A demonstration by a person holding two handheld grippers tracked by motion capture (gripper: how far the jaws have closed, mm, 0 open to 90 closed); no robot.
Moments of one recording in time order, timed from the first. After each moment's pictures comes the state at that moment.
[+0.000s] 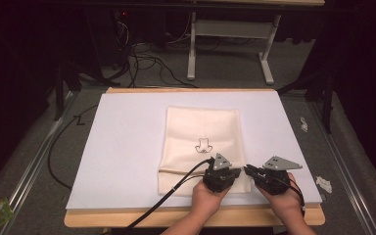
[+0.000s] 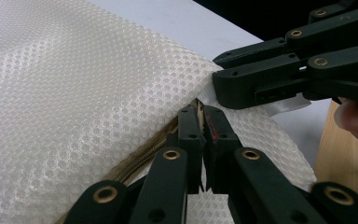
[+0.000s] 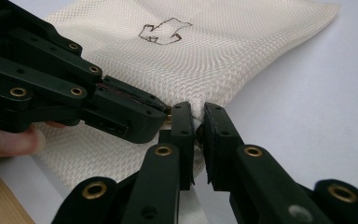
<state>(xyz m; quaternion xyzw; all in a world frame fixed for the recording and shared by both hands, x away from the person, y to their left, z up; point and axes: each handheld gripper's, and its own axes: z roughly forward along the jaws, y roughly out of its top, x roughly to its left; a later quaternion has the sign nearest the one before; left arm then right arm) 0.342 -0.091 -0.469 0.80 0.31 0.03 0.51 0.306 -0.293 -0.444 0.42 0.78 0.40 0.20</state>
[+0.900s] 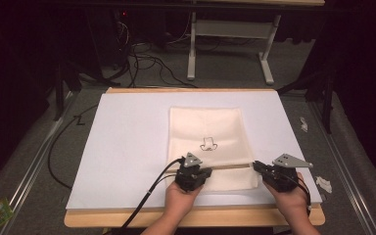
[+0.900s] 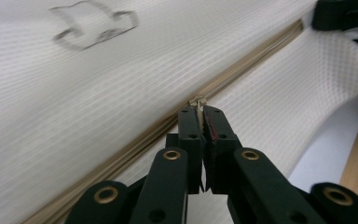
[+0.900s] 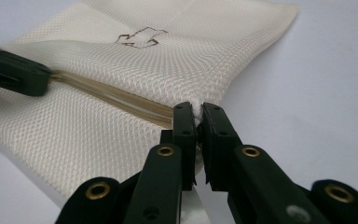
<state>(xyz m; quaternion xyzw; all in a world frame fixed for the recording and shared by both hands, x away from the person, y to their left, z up) 0.349 -0.005 -0.469 0.80 0.38 0.04 0.46 0.308 -0.315 -0.441 0.46 0.76 0.41 0.23</state>
